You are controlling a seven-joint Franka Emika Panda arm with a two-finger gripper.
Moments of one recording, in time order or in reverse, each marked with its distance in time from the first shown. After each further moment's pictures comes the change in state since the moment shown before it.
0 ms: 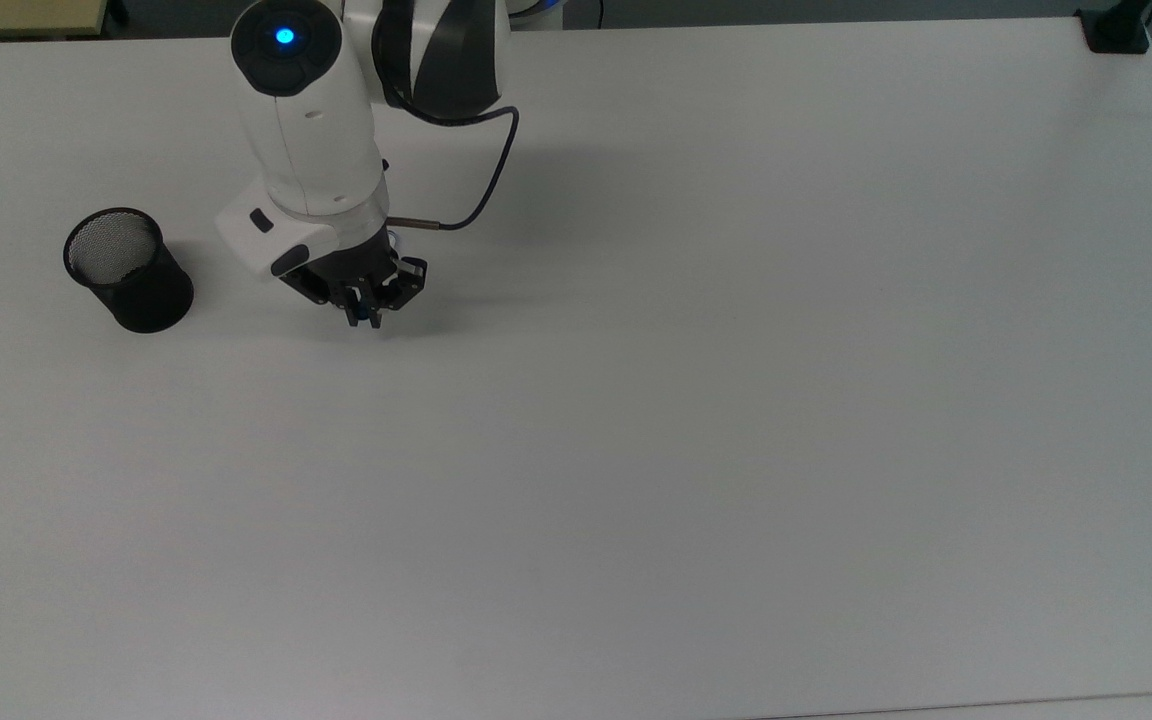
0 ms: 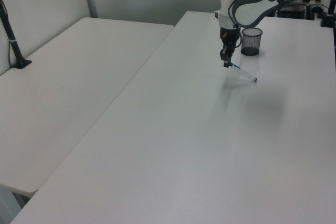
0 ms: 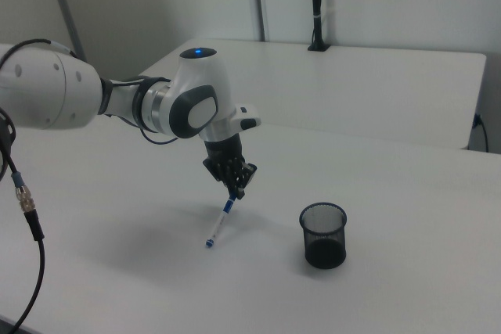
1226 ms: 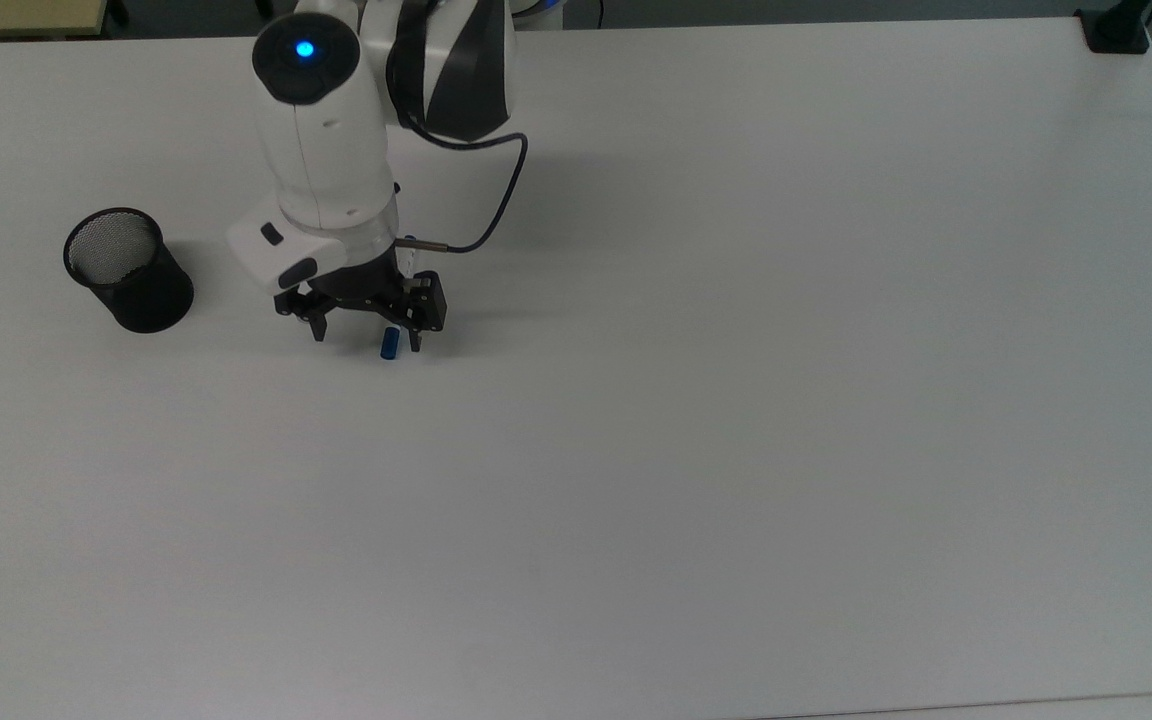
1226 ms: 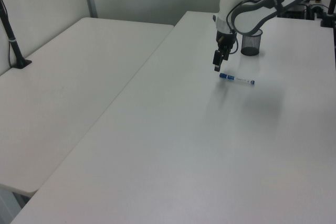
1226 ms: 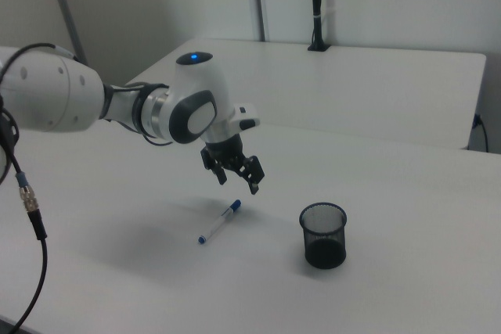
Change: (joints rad) arm 0.003 0.010 0.007 -0.015 0.000 0.106 0.041
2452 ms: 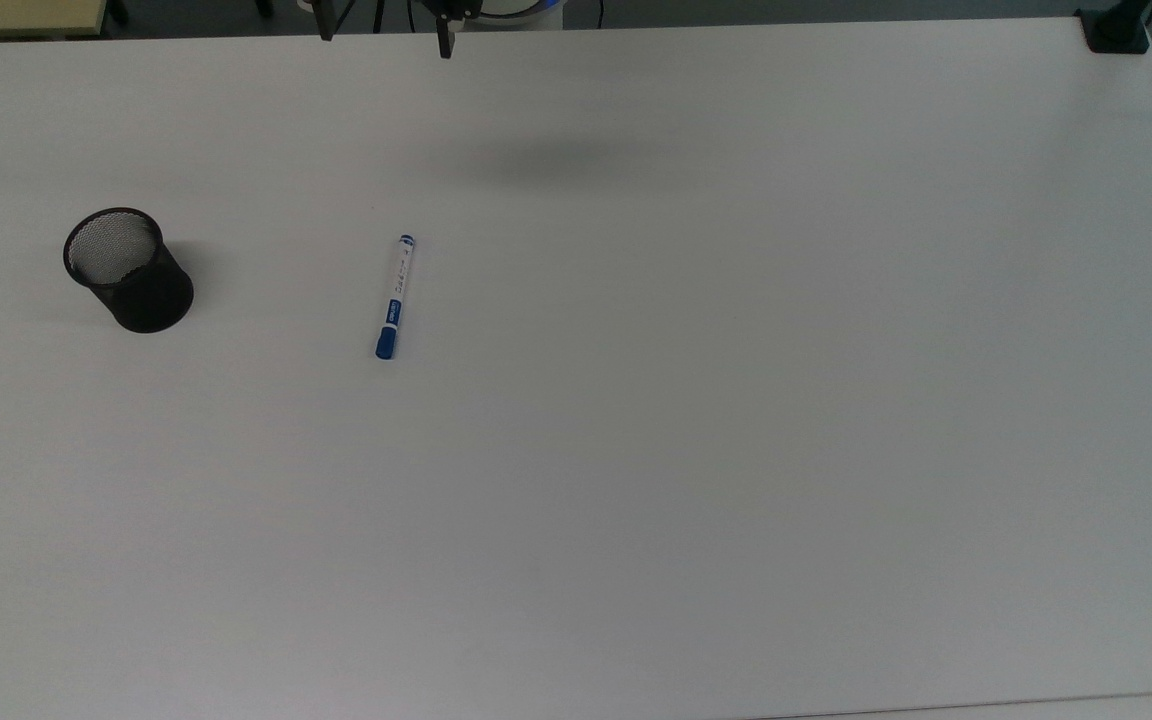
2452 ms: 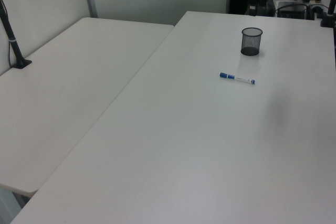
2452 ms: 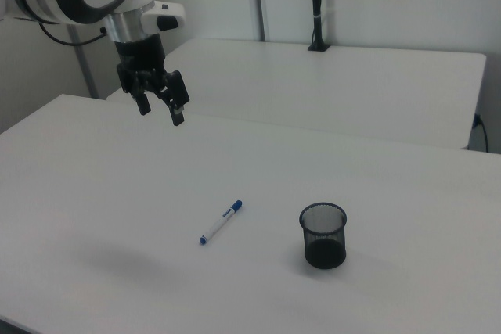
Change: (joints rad) arm 0.064 -0.460 0.004 0.060 0.000 -0.621 0.110
